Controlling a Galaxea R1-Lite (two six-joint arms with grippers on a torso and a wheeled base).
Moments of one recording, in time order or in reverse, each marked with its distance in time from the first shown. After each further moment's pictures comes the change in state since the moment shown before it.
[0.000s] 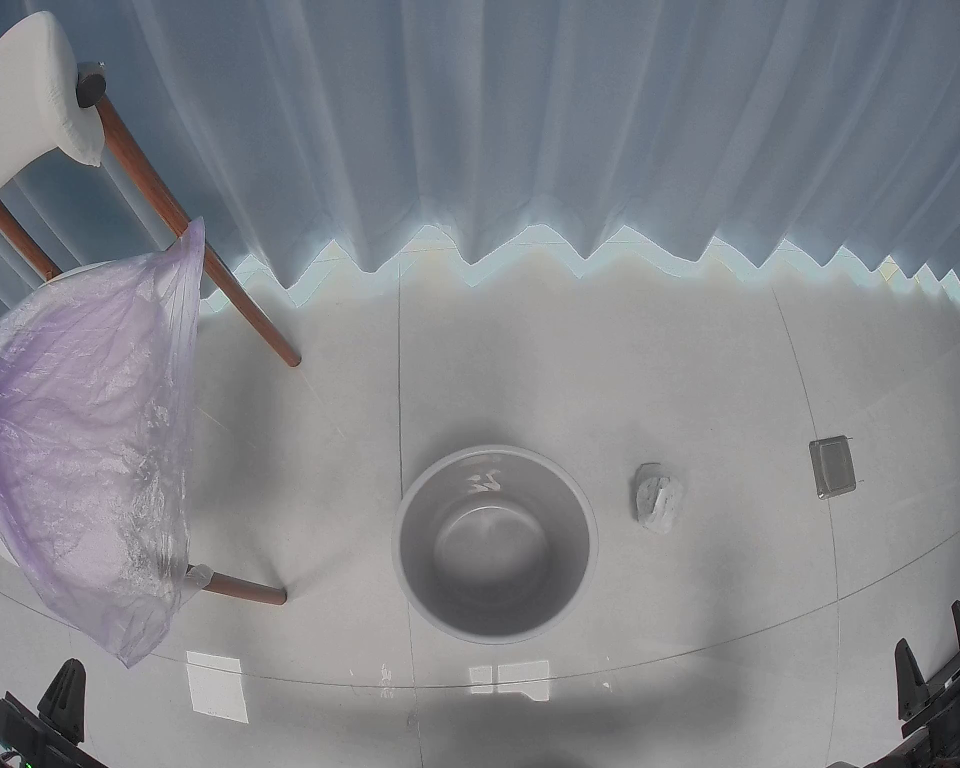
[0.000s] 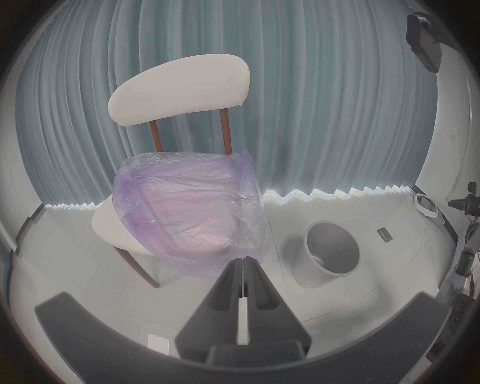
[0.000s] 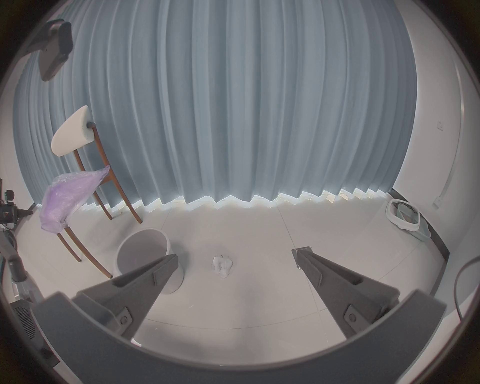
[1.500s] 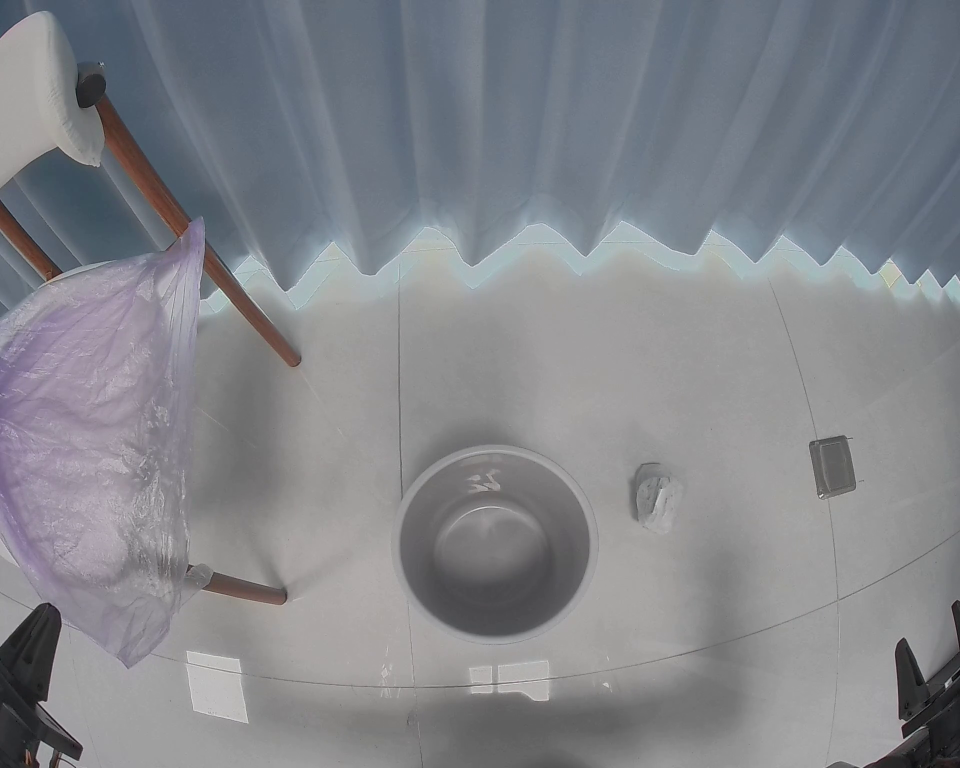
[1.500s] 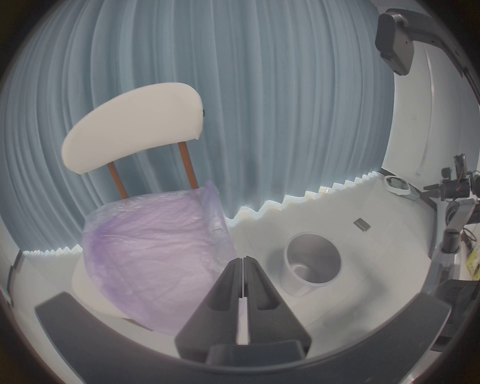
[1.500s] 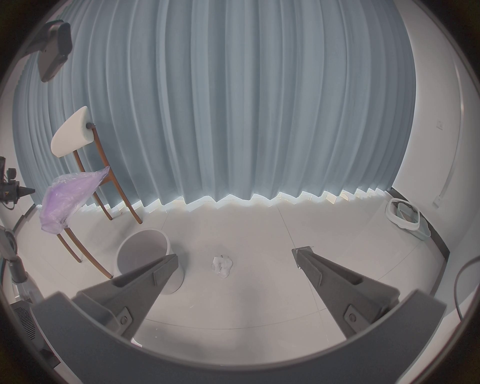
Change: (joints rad) left arm -0.029 0.221 -0.171 -0.115 -0.167 0.176; right arm -0.001 0.000 0.000 0.000 0.000 0.004
